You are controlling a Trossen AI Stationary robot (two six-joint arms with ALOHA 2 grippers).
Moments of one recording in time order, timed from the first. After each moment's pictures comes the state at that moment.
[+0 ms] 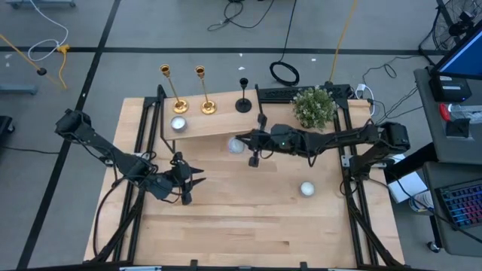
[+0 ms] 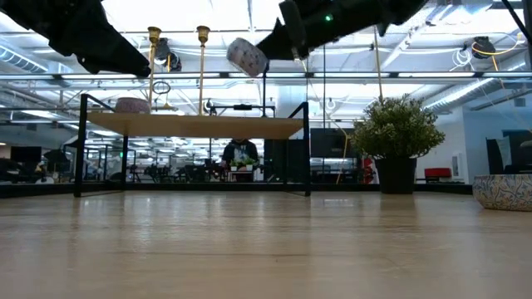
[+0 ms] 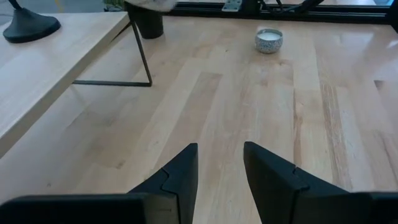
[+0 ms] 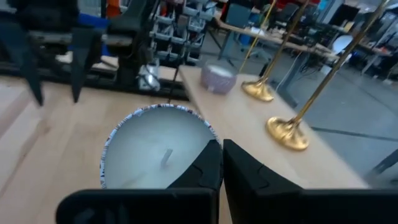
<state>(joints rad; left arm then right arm) -0.56 1.04 0.56 -0.14 -0.73 -0.42 -0.06 1.56 1.01 0.34 0.20 -0.23</state>
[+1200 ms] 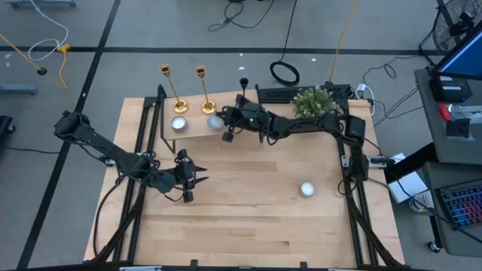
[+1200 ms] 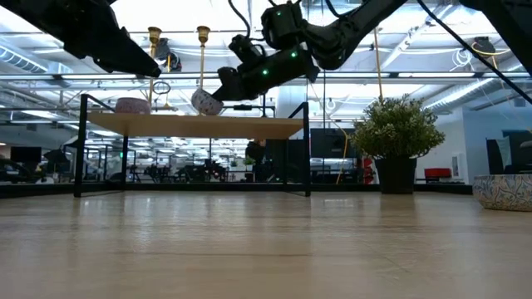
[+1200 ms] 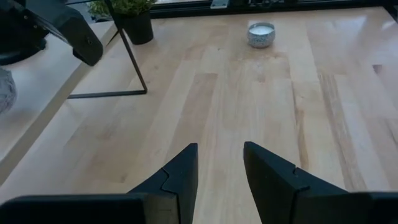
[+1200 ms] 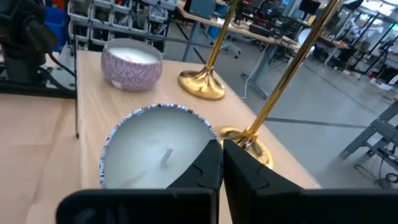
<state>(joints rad) -0.48 1.04 0.56 -0.10 -0.63 -0.27 -0.26 1.98 1.37 0.44 0.13 -0.29</state>
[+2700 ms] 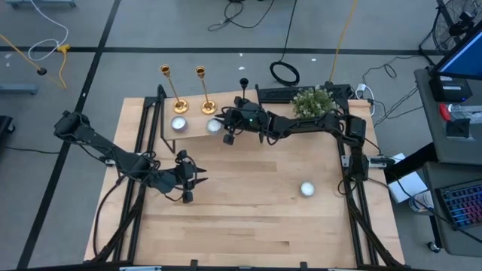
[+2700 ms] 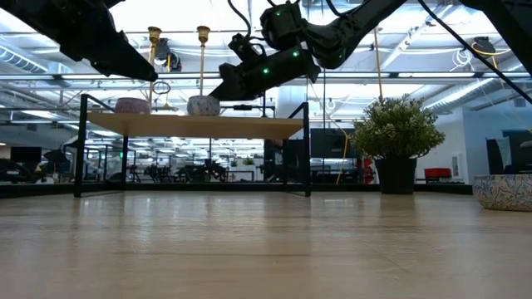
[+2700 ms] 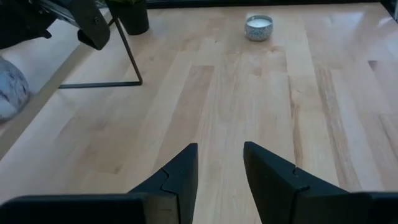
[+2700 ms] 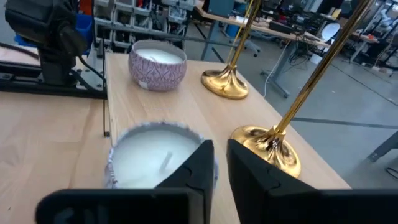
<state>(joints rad) -0.48 1.04 0.56 -0.13 -0.61 -0.31 -0.26 1.98 1.37 0.40 0.05 -0.25</state>
